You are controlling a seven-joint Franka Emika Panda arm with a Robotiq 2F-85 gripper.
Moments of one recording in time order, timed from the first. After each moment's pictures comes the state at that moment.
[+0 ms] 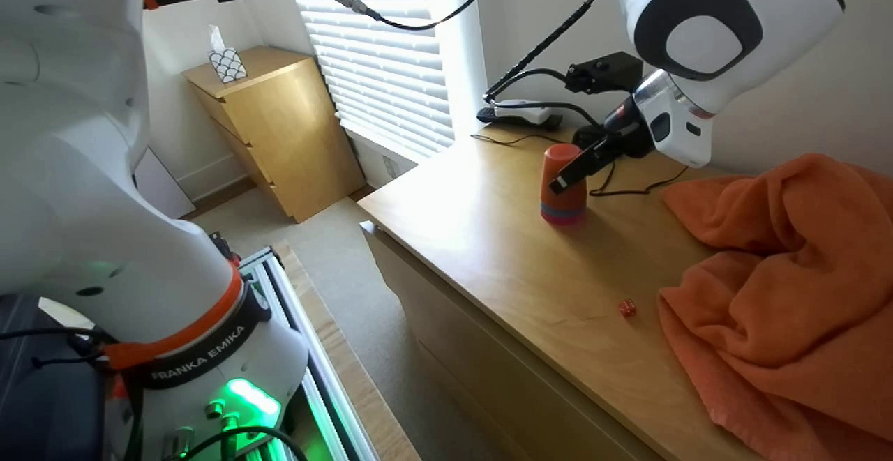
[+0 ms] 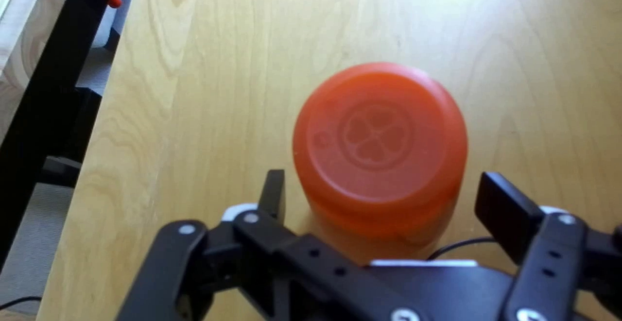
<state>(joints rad) -0.23 0.58 -0.15 -1.83 0.57 1.81 0.77</state>
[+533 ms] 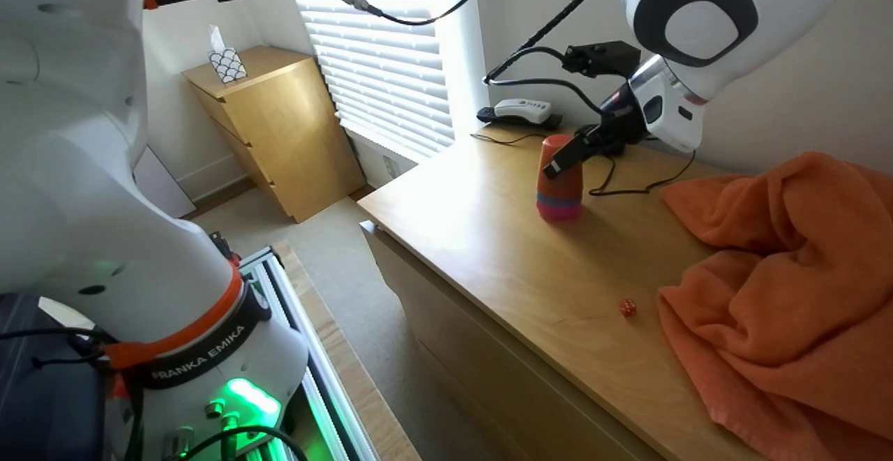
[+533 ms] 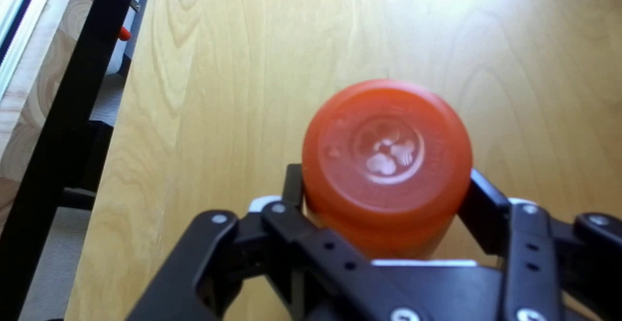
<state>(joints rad) -0.20 0.58 -0.16 -1.80 0.58 1.76 0.85</state>
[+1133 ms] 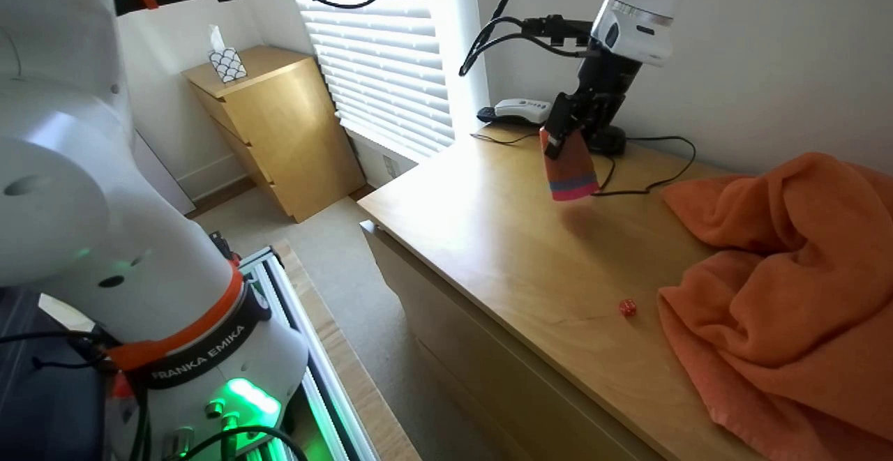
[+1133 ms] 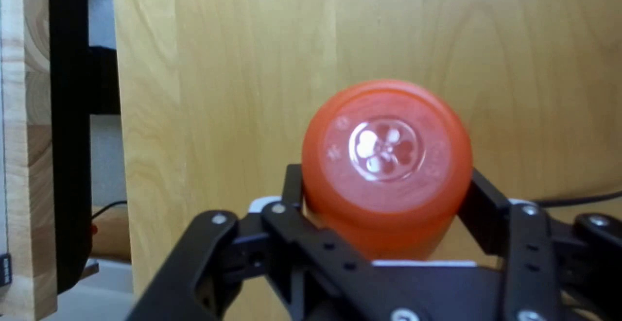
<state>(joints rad) -0.02 0.43 -0.18 -1.89 0.27 1.96 1.21</state>
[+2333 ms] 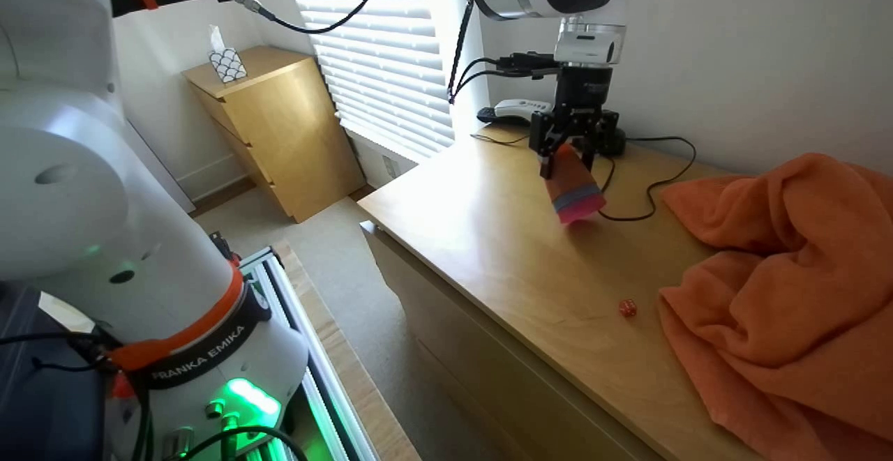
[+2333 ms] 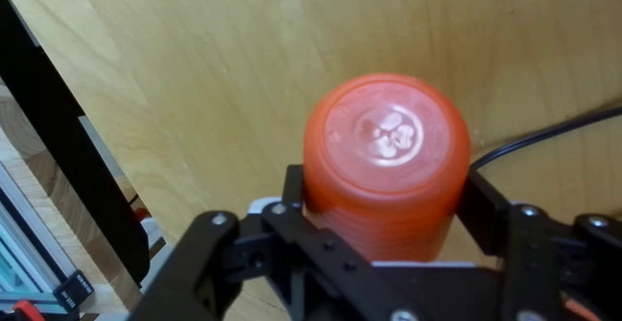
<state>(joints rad) 0.08 0.42 -0.18 -2.00 -0.03 2.13 1.77</state>
